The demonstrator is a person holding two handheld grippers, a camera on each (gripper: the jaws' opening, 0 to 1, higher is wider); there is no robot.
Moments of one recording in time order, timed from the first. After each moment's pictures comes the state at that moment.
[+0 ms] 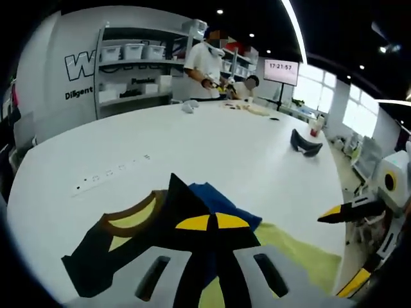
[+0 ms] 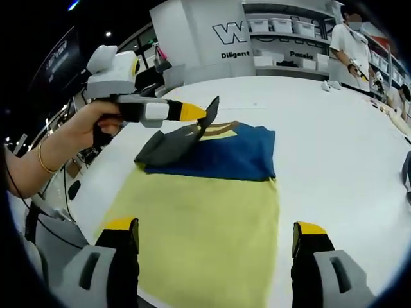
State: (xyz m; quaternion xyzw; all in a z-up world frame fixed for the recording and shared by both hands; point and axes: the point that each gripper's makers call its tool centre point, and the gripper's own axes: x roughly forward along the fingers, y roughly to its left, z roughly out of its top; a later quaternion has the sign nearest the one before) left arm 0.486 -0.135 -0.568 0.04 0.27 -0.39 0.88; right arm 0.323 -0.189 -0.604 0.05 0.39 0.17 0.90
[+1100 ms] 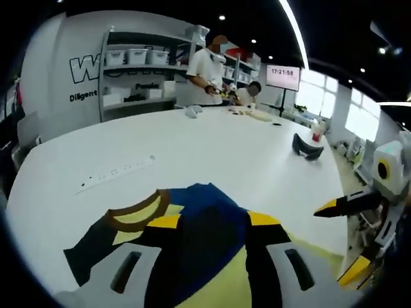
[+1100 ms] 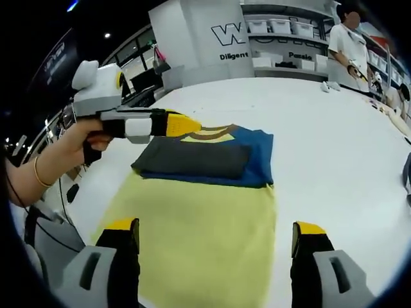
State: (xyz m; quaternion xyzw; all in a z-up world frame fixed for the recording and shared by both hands) left arm 0.474 -0.108 -0.561 0.03 0.25 -0.37 0.89; right arm 0.337 -0.191 -0.602 0.05 0.38 0.17 0.91
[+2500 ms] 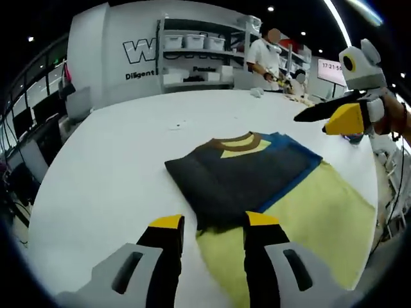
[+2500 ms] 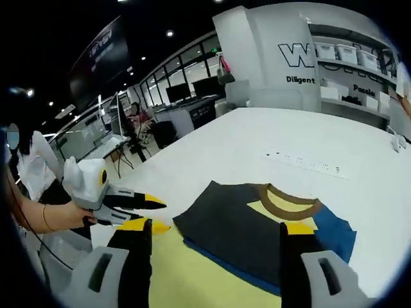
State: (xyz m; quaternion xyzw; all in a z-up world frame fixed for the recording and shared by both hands) left arm 0.436 0.094 -0.631 0.04 0.31 -0.20 0.93; right arm 0.457 -0.030 -0.555 0.01 0.30 0.38 0.88
